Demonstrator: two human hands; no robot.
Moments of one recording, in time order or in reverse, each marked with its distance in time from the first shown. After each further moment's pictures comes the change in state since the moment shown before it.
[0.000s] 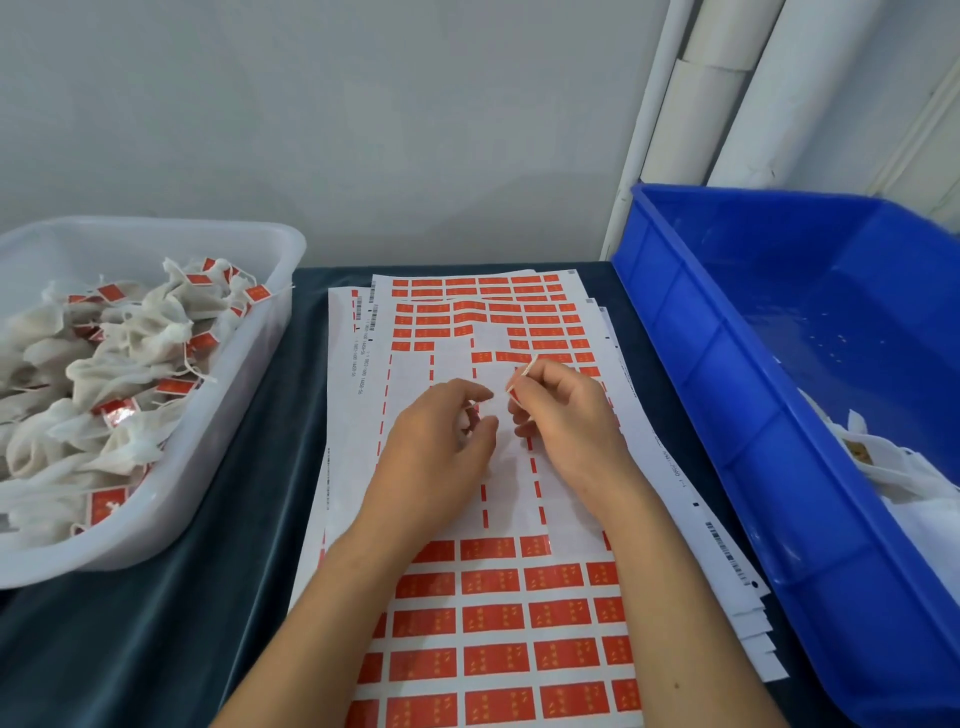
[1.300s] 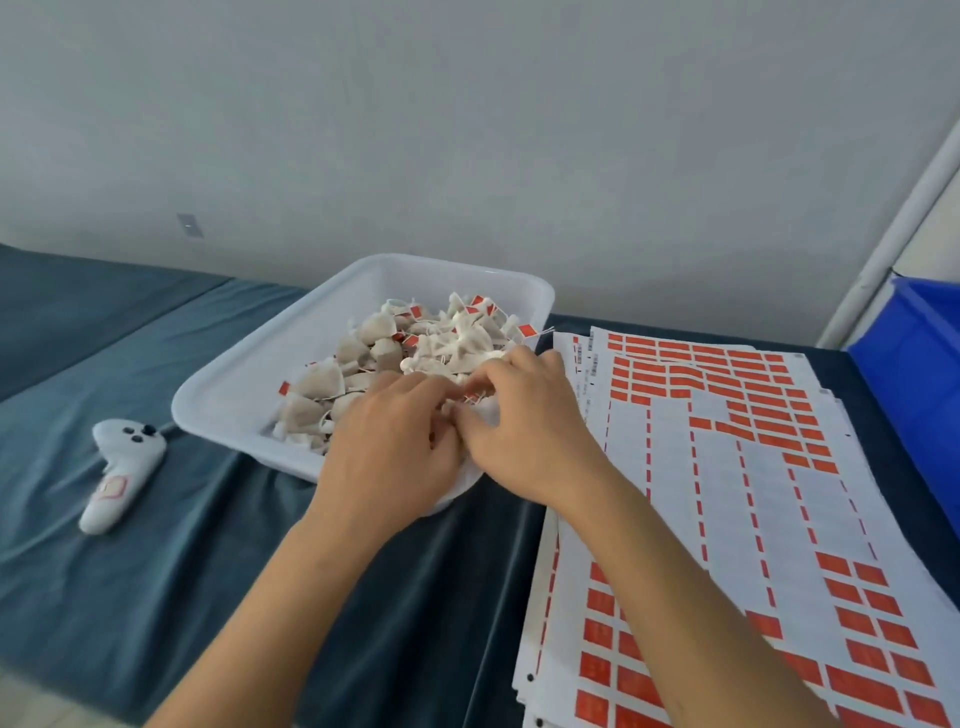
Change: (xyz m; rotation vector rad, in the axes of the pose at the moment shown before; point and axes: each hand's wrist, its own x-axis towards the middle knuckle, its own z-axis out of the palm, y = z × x) left_hand -0.067 -0.050 -0.217 0.547 0.288 -0.023; right_hand -0.014 -0.117 0.201 -0.655 -0.315 -0.520
